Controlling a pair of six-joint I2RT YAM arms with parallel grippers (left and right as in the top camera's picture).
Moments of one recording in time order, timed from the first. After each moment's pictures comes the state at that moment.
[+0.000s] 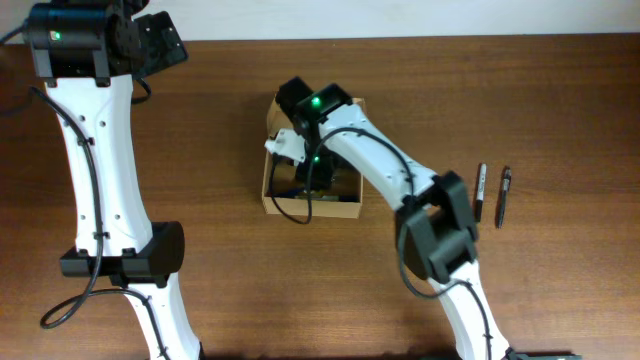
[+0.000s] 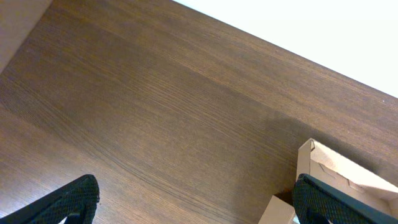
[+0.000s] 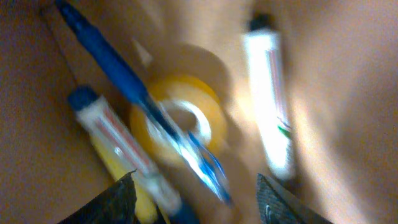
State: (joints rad) left arm -0.03 2.14 2.85 -1.69 -0.28 -0.41; right arm 0.61 2.34 2.14 -1.30 -0.01 -0.60
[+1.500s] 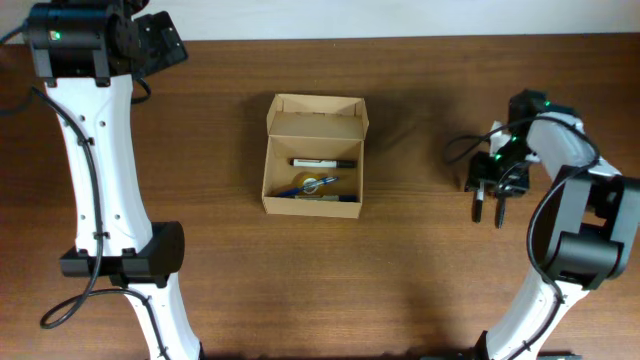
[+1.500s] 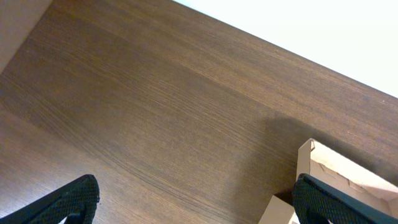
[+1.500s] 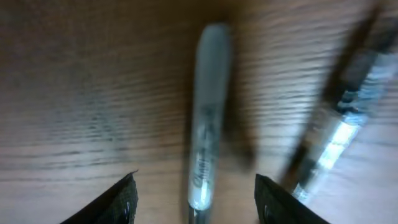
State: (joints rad) left arm -0.03 2.14 2.85 -1.69 -0.28 -0.41; right arm -0.23 2.10 1.49 -1.06 -0.10 -0.04
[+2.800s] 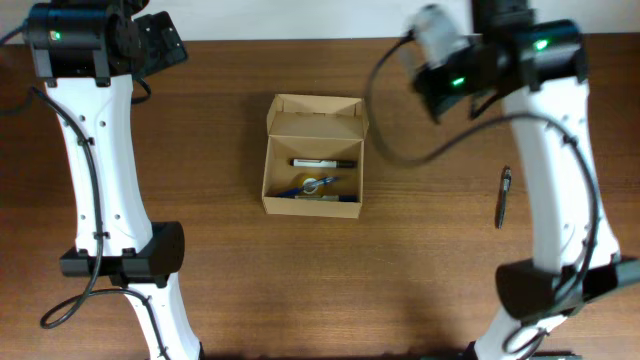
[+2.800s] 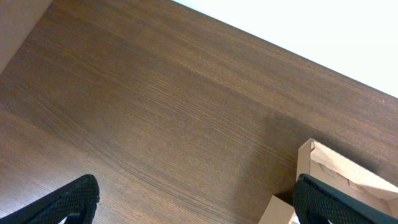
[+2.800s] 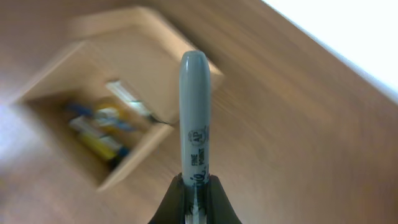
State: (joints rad) left arm -0.03 2.14 2.85 -1.69 -0.28 -0.41; right arm 0.22 1.90 2.27 -1.40 -0.24 -0.47
